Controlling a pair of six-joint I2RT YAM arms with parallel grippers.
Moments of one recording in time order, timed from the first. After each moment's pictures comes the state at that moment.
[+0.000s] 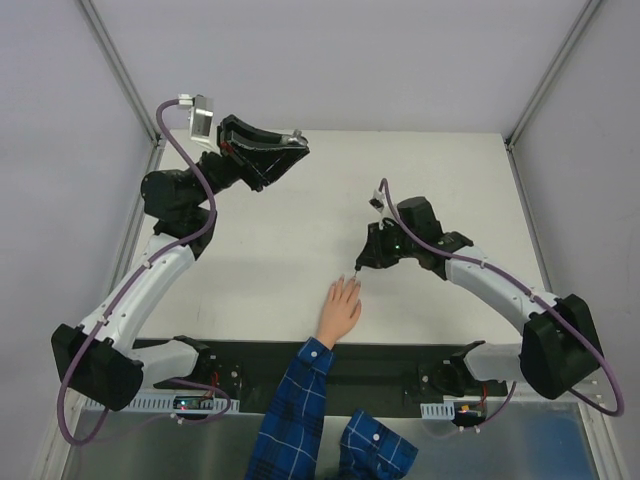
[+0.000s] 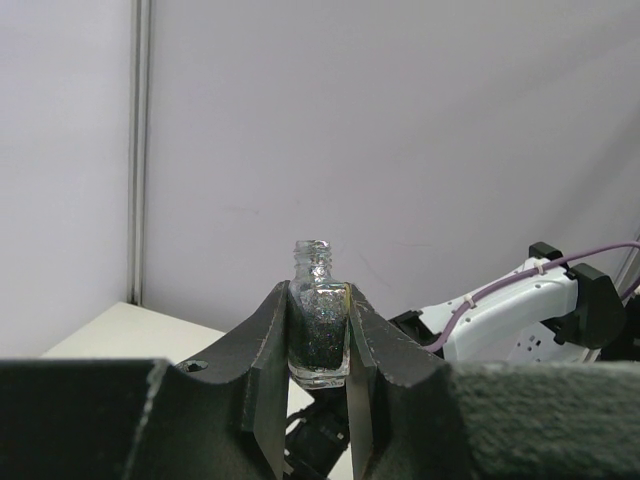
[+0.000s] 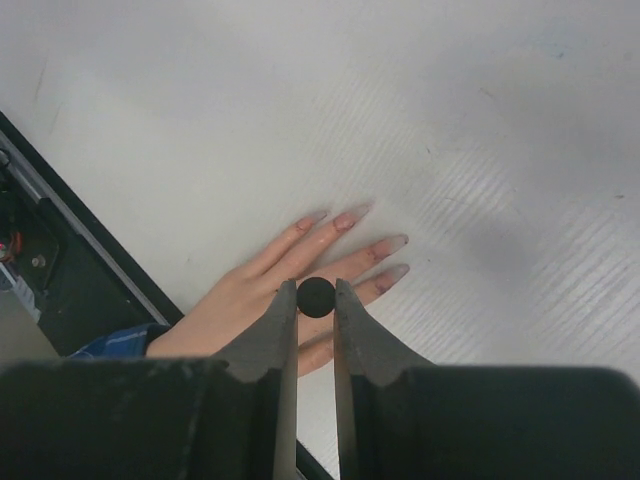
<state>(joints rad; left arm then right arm) -0.39 1.17 1.11 0.82 0.76 -0.81 0.55 1.29 0.85 -0.31 -0.41 0.24</state>
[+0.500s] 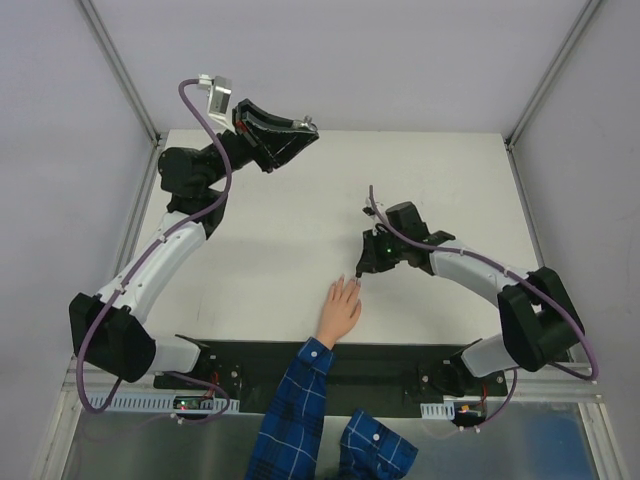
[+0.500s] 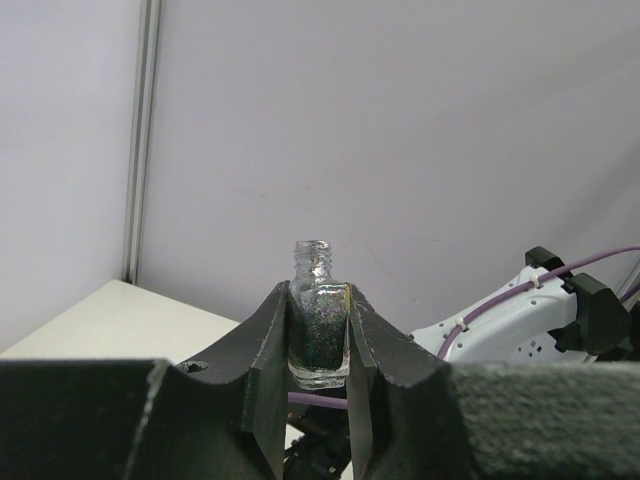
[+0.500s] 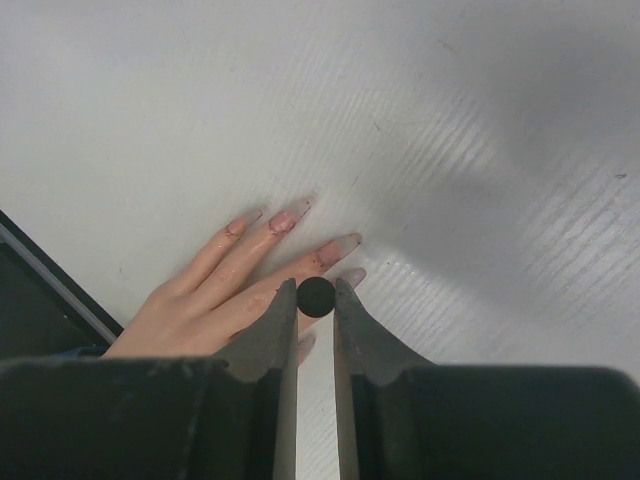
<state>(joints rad) -0.37 1.32 1.20 0.83 0.79 -0.85 0.55 1.45 0.82 -0.26 -0.35 0.23</state>
